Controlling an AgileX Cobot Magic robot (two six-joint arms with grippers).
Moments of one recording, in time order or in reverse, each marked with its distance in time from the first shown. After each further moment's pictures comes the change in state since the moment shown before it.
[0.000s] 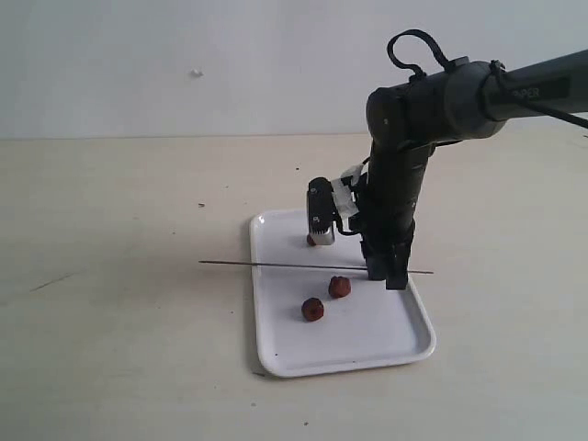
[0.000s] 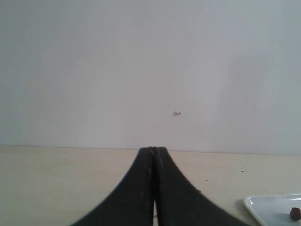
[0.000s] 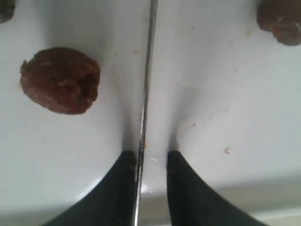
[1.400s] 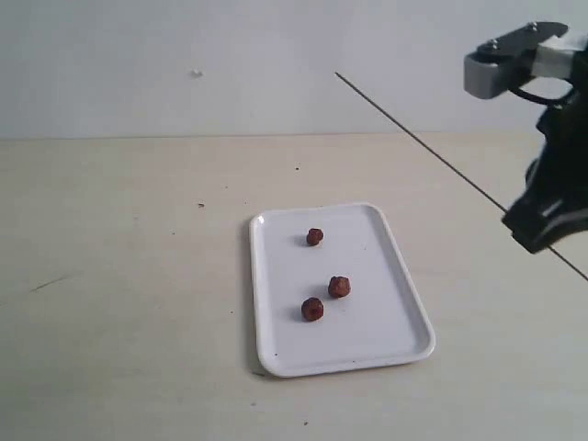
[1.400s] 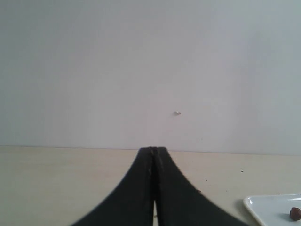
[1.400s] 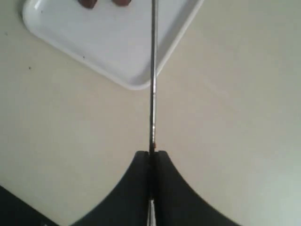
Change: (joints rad) left arm 0.000 0.000 0.000 0.000 0.000 0.000; right arm -0.083 -0.886 0.422 0.091 0.281 0.800
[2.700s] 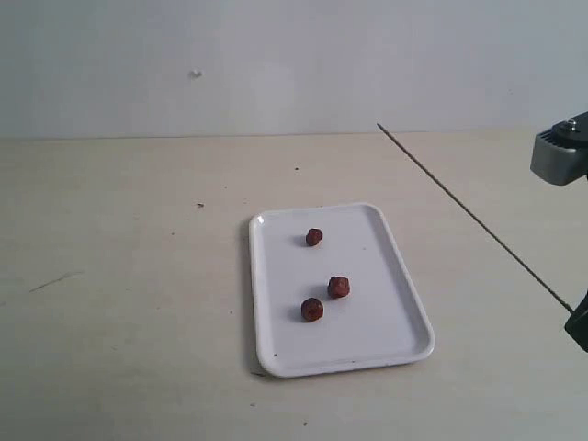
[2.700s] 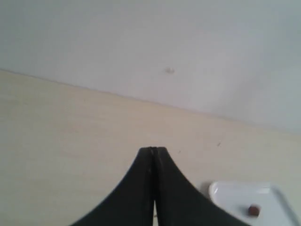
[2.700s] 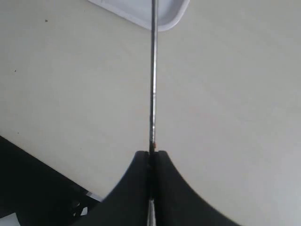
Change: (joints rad) left arm 0.002 0.968 -0.832 0.030 0.370 -0.240; right arm 0.000 -0.239 0.260 0.042 0.002 0.083
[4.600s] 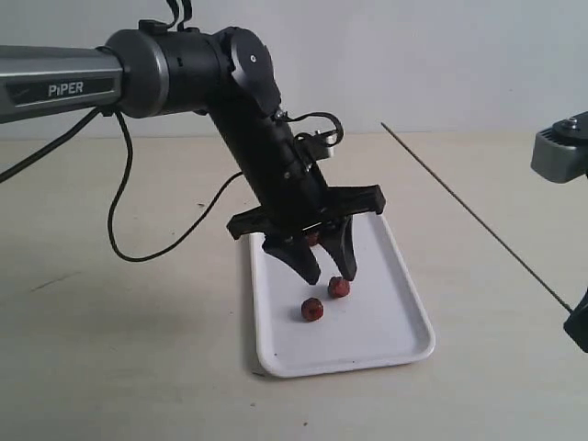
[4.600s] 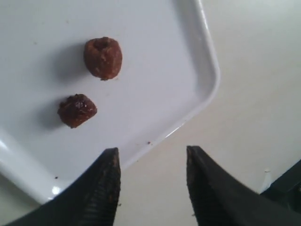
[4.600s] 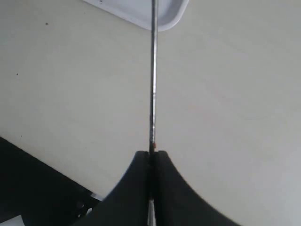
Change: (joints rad) left arm -0.535 1.257 -1.002 -0.370 0.870 0.072; right arm 0.000 0.000 0.000 0.004 0.000 0.021
